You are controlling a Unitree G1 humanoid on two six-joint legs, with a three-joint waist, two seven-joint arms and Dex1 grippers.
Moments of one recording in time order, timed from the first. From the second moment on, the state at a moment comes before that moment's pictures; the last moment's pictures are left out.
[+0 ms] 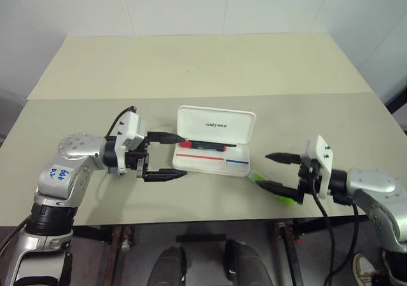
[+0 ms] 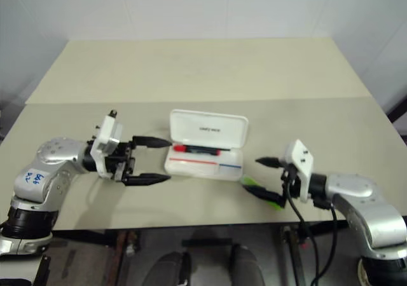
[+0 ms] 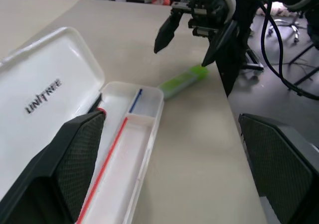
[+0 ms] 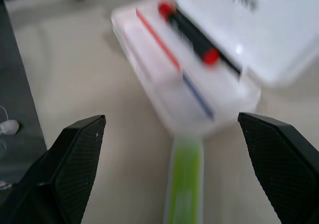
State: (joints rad) left arm -0.47 0.70 0.01 -0.14 -0.54 0.44 -1.23; right arm -0.01 -0.76 -0.19 -0.42 0.48 0.58 1.00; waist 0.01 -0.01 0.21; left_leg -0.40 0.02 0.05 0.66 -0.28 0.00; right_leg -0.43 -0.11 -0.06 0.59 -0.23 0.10
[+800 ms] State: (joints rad) left arm -0.50 0.71 -0.01 -0.11 -0.53 0.42 -1.25; right arm 0.07 -0.71 -0.17 -0.11 0.38 0.23 1.00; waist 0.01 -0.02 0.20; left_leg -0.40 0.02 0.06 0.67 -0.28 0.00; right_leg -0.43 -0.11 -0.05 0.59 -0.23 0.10
